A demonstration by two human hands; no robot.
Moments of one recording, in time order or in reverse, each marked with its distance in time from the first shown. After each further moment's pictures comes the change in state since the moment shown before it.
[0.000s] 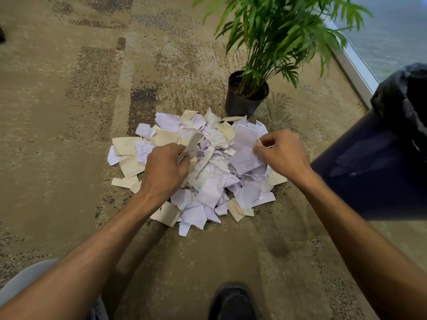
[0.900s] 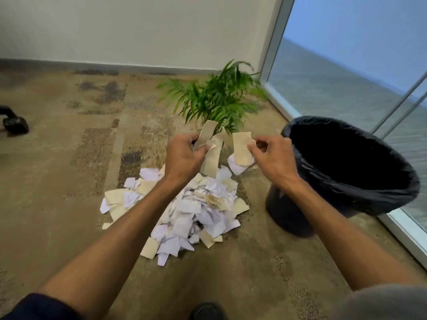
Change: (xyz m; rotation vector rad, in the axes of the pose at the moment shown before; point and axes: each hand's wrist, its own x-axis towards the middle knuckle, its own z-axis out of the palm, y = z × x) left_hand 0.045 0.170 -0.052 -0.299 0.174 0.097; right_hand -0.047 0.009 -0.133 0.242 0.469 -0.155
